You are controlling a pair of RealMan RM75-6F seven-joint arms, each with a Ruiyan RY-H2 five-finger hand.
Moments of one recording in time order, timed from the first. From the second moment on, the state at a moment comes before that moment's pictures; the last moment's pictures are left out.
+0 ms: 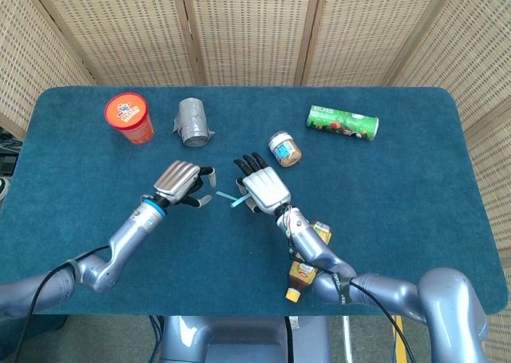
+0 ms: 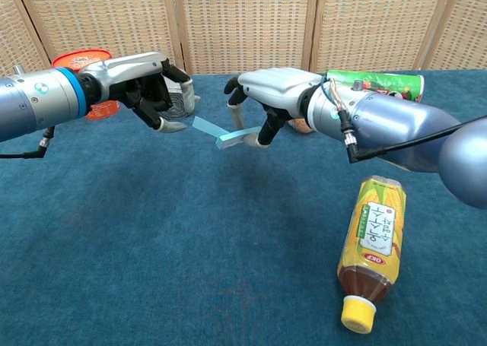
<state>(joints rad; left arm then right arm) -0.86 -1.55 -0.22 -1.30 1.26 0.82 -0.11 1.01 -1.77 0.28 -1.23 -1.07 0.86 -0.38</state>
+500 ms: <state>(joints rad) -0.88 -1.58 -0.23 -1.29 1.23 0.80 -0.10 1.01 -1.77 0.28 -1.23 -1.07 0.87 -0.37</state>
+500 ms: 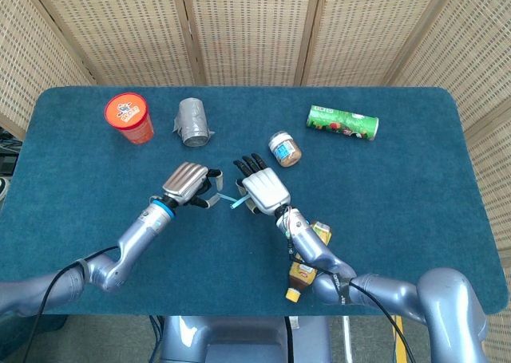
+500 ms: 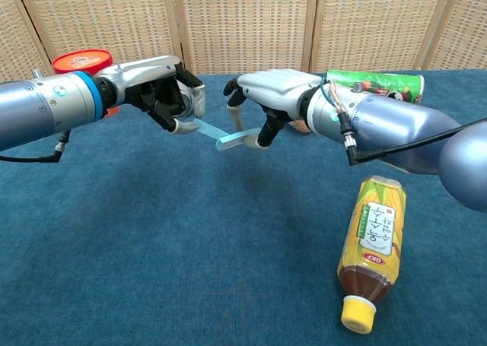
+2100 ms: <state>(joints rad) -0.88 -1.62 -0.23 -1.21 1.20 0.81 -0.10 0.99 -1.75 0.26 -1.15 -1.08 0.86 -0.34</state>
